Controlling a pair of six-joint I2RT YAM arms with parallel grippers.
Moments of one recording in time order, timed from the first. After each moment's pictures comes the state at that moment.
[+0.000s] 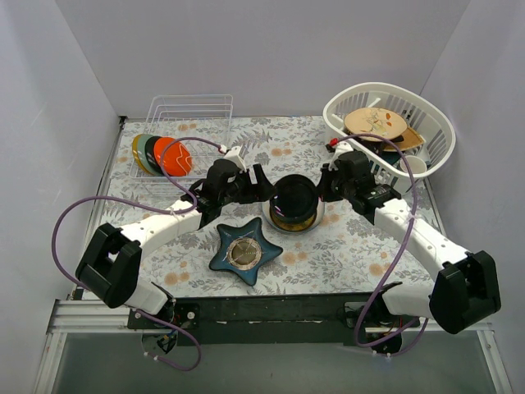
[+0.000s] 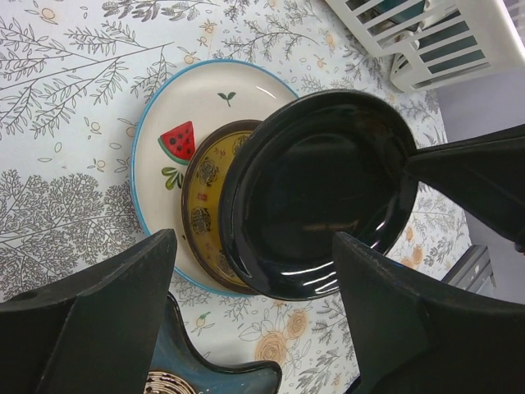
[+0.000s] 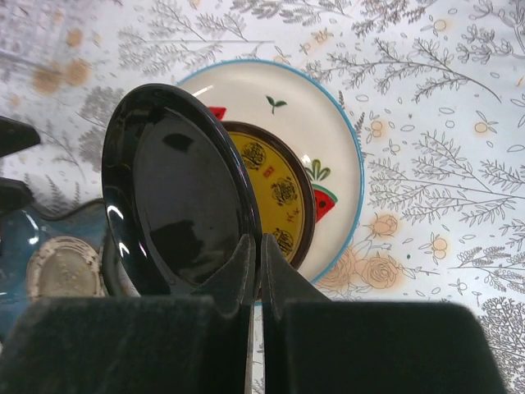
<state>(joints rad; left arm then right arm) -0.63 1.45 0.89 0.10 0.12 -0.66 0.47 1.26 0.90 -0.30 -0.06 0.27</state>
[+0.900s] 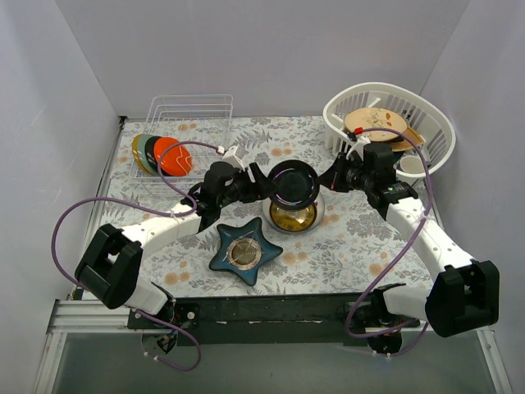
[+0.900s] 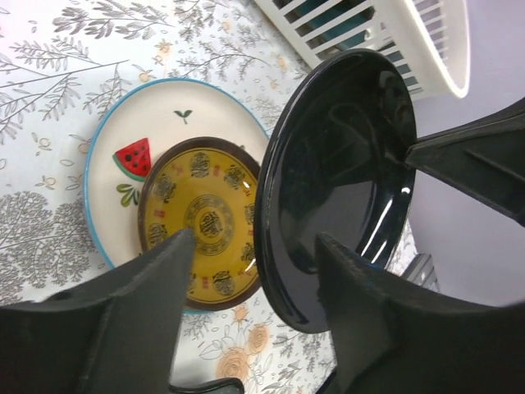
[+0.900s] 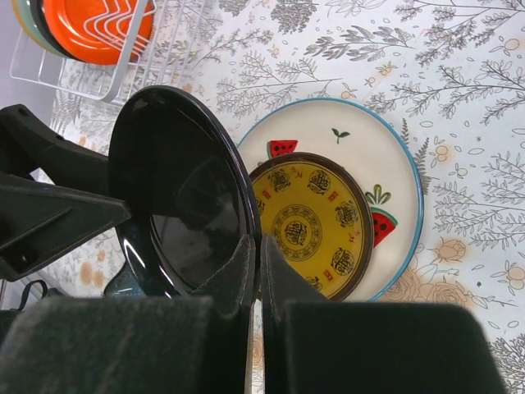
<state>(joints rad) -0.63 1.44 0.84 0.26 0.16 -0.75 0.28 1.22 0.92 -0.22 -0.39 0.45</state>
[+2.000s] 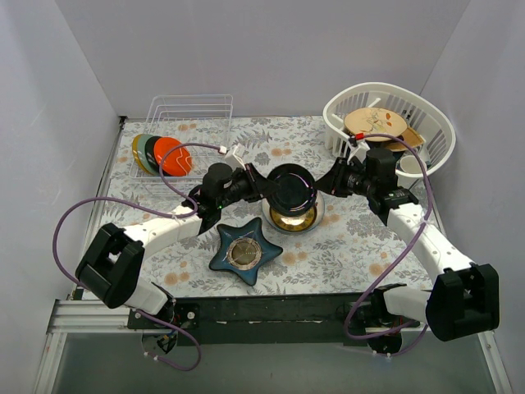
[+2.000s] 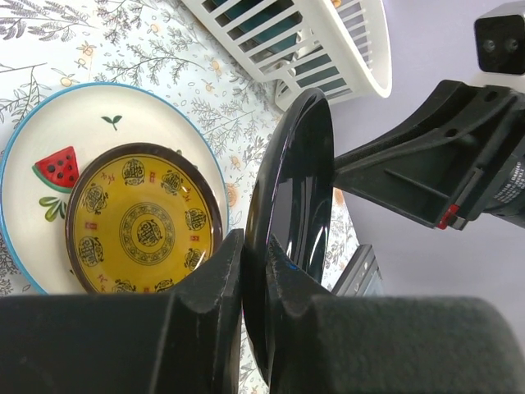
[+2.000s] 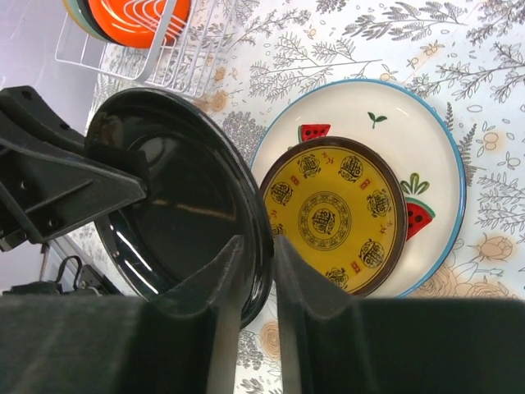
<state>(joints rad) -0.64 1.45 0.81 0.42 0.25 -0.87 0.26 1.19 0.84 -0.14 -0.52 0.50</state>
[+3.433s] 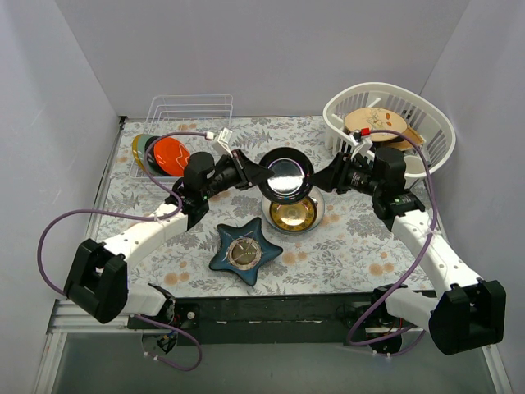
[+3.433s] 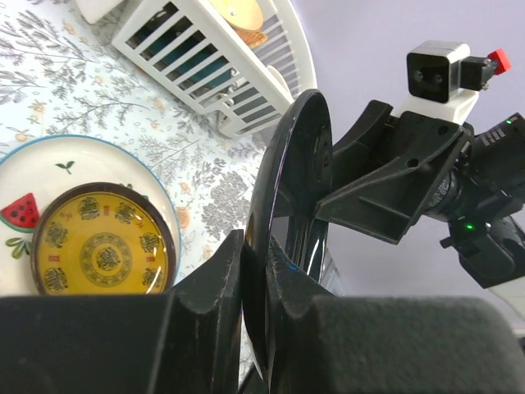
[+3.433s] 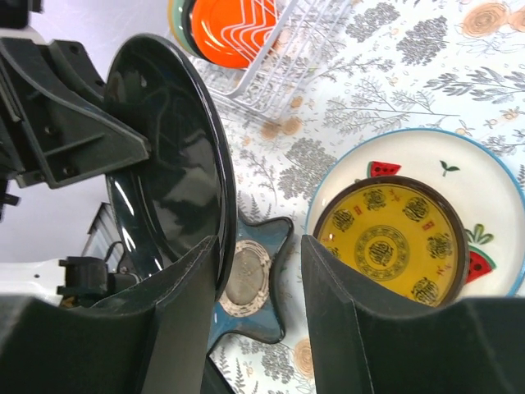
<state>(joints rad) -0.55 1.33 0.88 0.38 0.40 -0.88 0.26 1.11 0.83 -0.02 -0.65 0.53</state>
